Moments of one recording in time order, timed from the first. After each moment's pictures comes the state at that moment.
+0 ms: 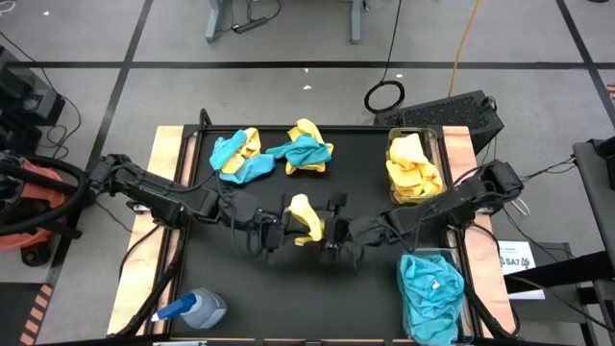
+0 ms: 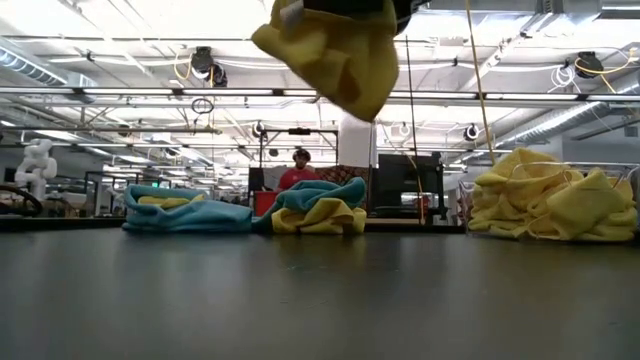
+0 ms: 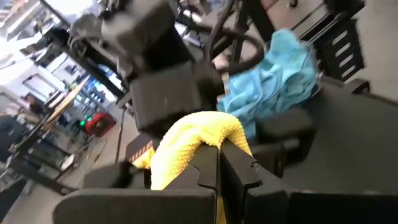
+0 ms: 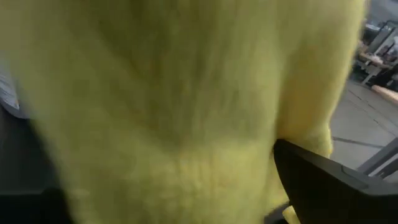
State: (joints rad) left arm -0.28 1.40 1.08 0.13 -0.09 0.64; right arm 0.33 1.61 1.02 0.32 0.58 -0.16
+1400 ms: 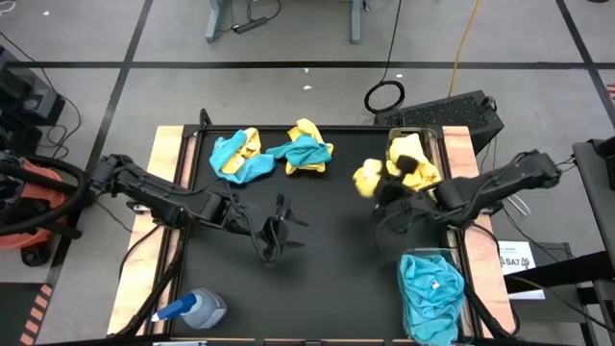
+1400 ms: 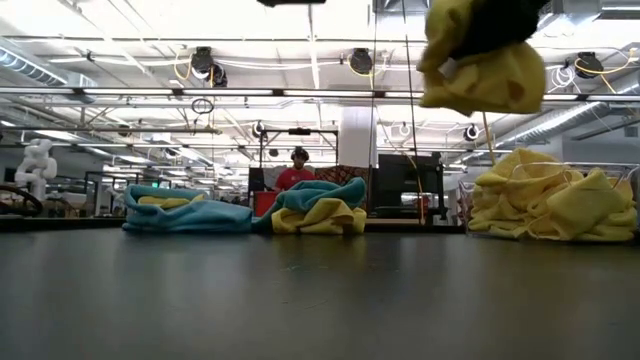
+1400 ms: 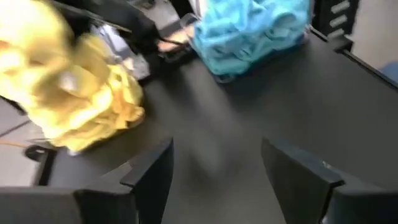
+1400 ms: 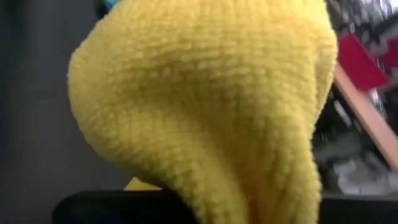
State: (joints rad) left arm -0.30 1.42 1.07 -0.12 -0.17 0.33; right arm 0.31 1.16 1.02 -0.78 0.93 0.16
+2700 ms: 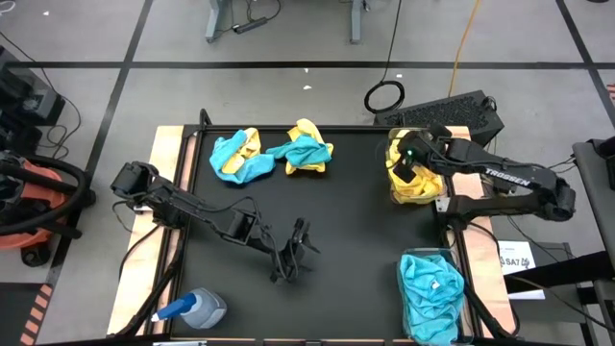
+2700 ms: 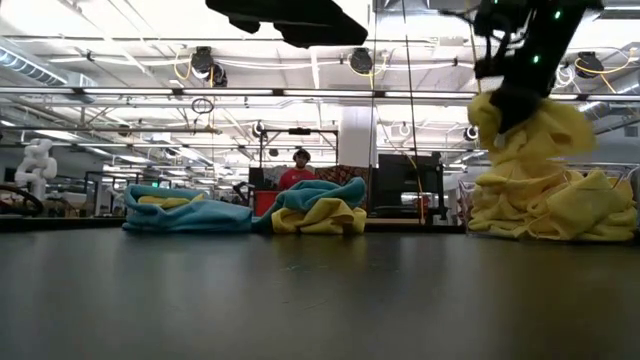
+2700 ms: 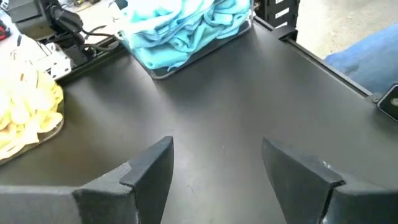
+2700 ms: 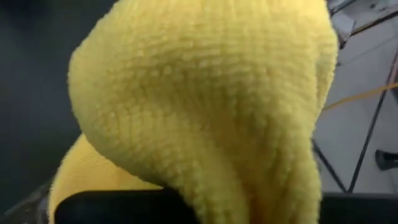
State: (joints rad) left arm -0.33 1.65 1.07 0.05 0.00 0.29; right arm -0.45 1.00 0.90 -0.99 0.60 0.06
